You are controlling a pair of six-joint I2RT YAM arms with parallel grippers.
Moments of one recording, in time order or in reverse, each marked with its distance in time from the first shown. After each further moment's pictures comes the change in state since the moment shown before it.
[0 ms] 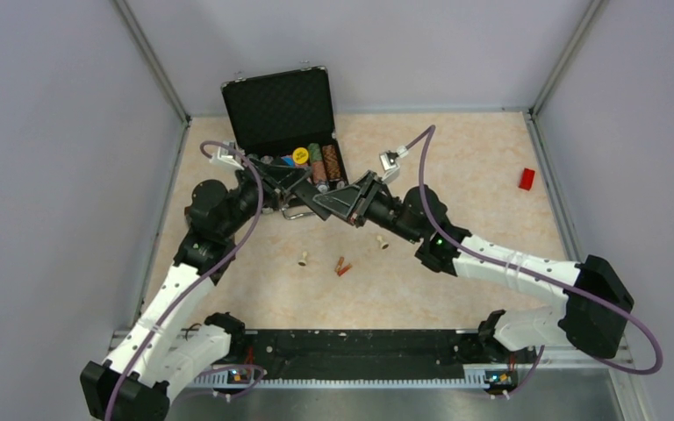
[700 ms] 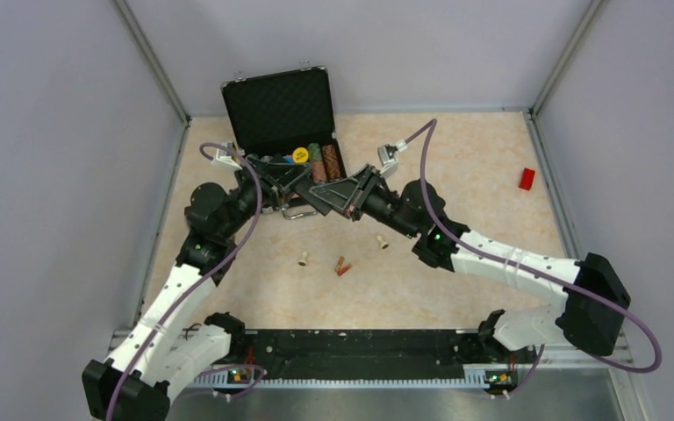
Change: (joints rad) left arm 0.012 0.006 -0.020 0.094 -0.013 -0.090; right arm 0.000 0.022 0.062 -0.038 0.022 0.037
